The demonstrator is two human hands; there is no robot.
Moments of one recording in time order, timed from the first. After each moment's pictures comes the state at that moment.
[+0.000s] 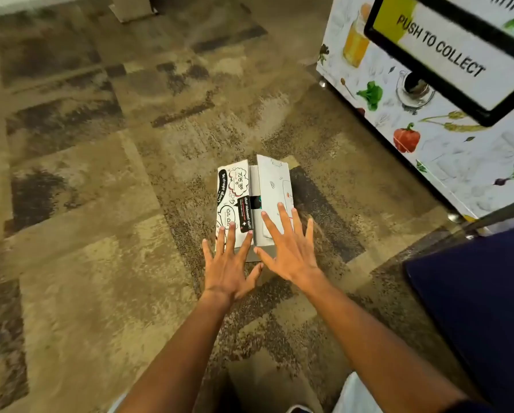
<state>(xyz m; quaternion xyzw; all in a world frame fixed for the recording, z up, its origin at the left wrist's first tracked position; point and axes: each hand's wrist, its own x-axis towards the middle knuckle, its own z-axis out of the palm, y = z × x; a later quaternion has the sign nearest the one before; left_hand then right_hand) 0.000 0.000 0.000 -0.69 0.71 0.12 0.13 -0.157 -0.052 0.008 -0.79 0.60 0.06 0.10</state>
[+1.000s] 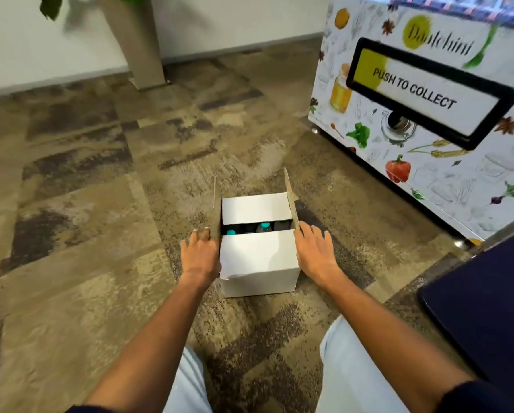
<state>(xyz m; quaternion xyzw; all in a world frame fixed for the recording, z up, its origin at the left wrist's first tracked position) 0.061 -0.058 -0.018 -0.74 0.66 0.04 0.07 -0.189 -0.091 -0.033 -0.78 0.62 0.04 0.00</state>
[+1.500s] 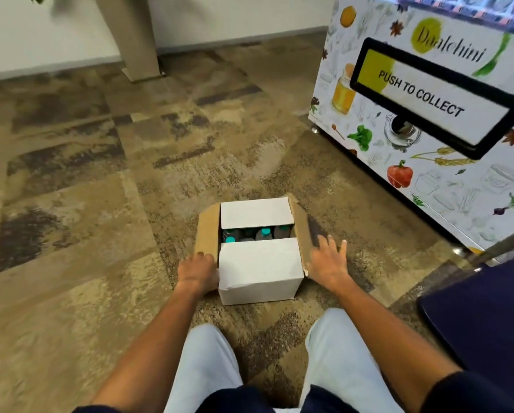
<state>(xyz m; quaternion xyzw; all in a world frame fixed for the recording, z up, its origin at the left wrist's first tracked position) 0.084 -0.079 -0.048 -0.74 0.65 0.15 0.10 -0.215 -0.121 -0.057 -0.73 0.67 0.16 0.06</state>
